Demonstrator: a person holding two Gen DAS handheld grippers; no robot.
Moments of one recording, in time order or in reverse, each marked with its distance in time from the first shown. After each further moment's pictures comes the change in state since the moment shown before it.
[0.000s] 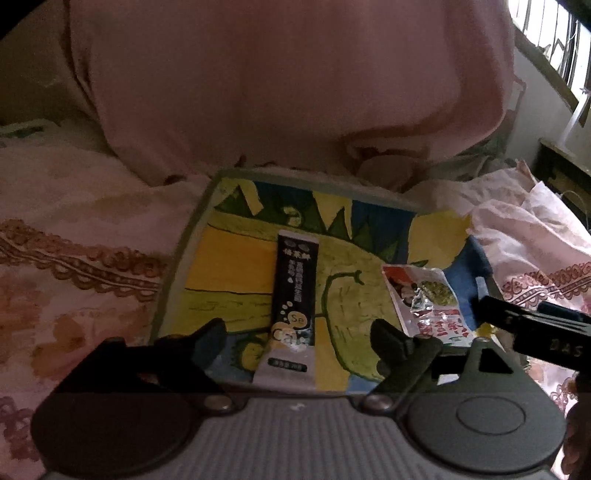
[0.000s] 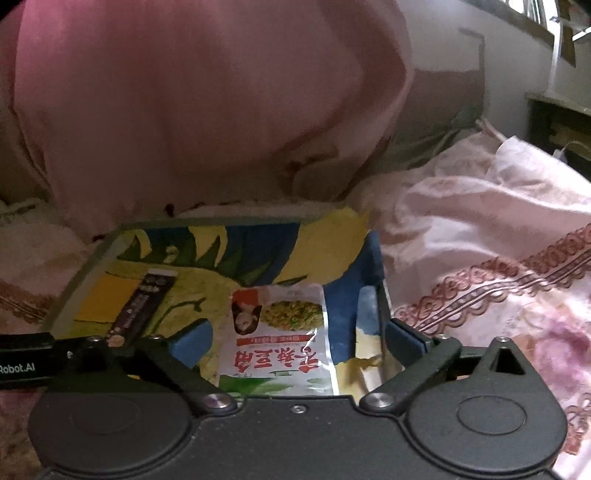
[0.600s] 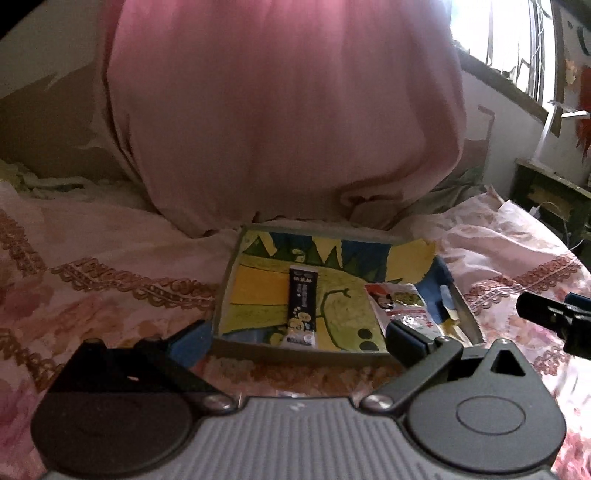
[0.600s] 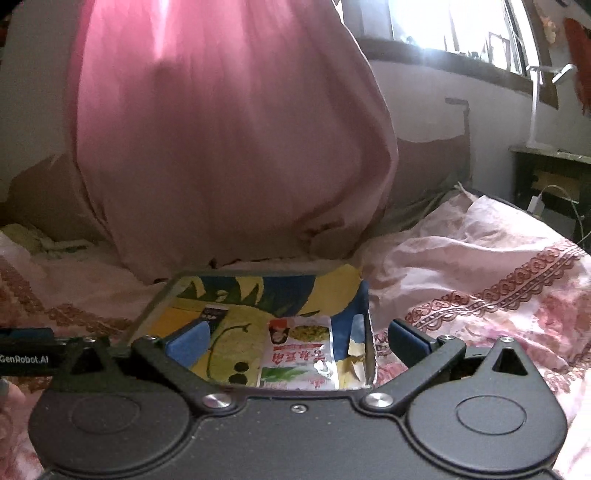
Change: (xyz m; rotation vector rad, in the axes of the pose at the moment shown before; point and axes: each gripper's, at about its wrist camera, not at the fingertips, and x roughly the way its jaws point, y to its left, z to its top) left arm -0.127 -0.006 -0.031 0.068 -0.161 0.043; right arm -0.149 -0.005 -0.024 -0.005 -0.191 0.071
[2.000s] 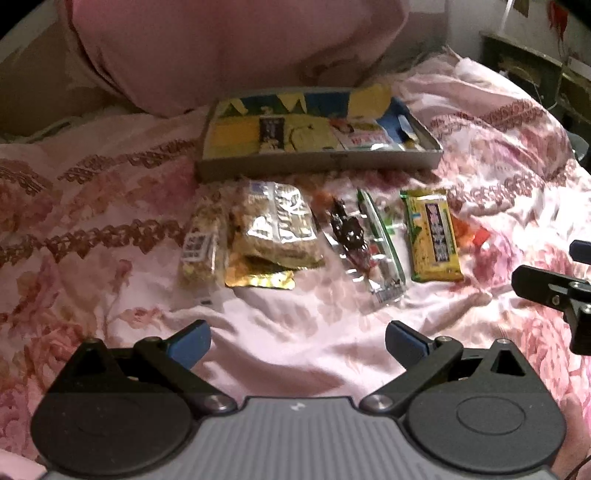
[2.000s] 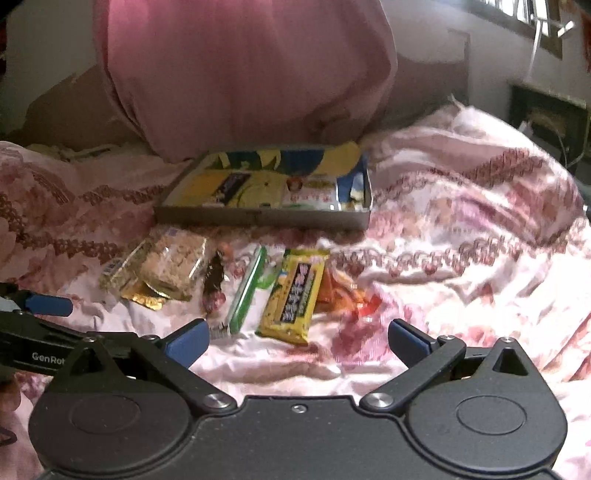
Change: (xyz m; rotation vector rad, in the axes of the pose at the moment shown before) left arm -0.069 -0.030 -0.105 0.179 0.365 -0.002; right arm -0.102 0.015 -0.091 -0.026 0.312 0.002
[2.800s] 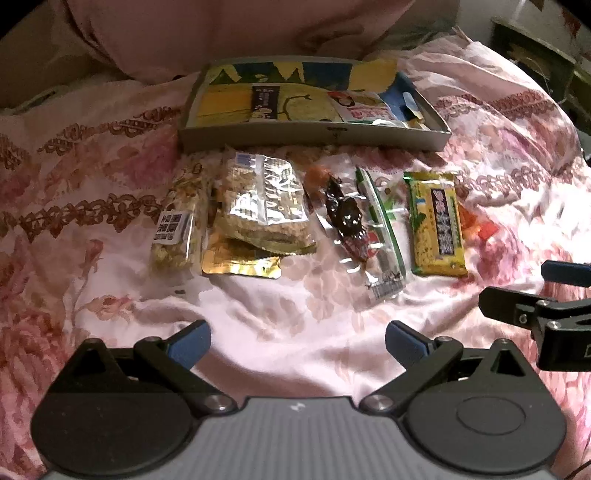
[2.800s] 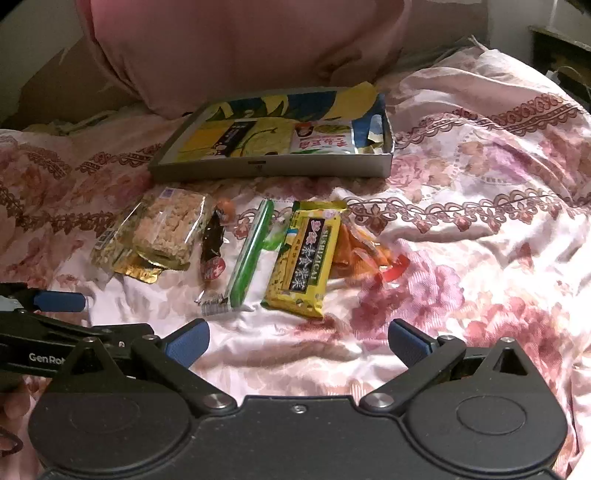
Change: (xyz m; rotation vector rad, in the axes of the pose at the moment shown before) left arm 0.031 0.001 0.012 -0.051 0.087 -0.036; right arm 0.051 -0.008 0.007 0.029 0.172 0.072
